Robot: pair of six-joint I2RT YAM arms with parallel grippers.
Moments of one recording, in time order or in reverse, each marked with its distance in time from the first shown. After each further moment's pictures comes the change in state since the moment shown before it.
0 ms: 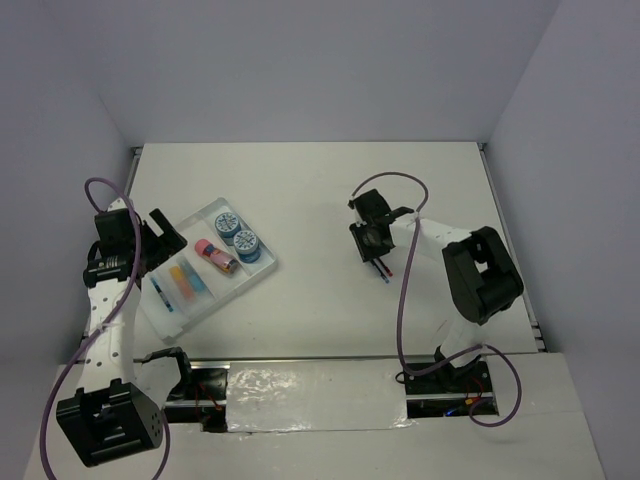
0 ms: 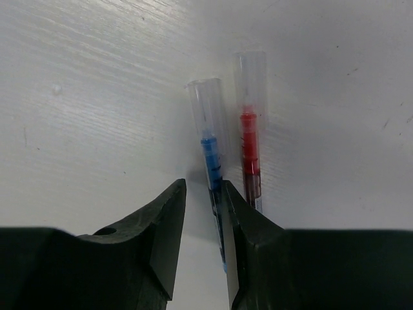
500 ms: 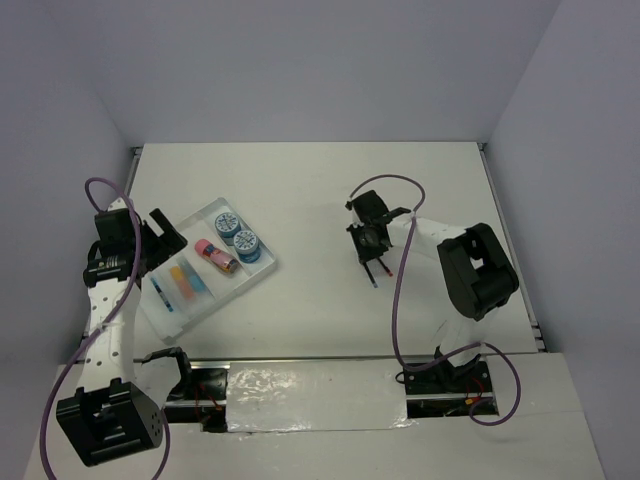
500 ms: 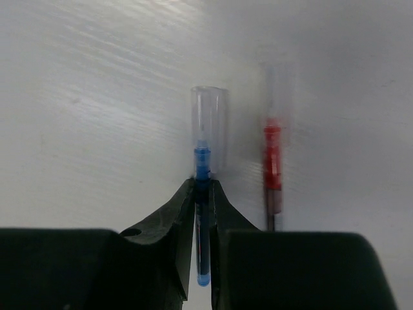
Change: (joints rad) left arm 0.000 0.002 0.000 0.000 0.000 0.000; right arm 0.004 0.040 0.006 0.025 -0.039 0.022
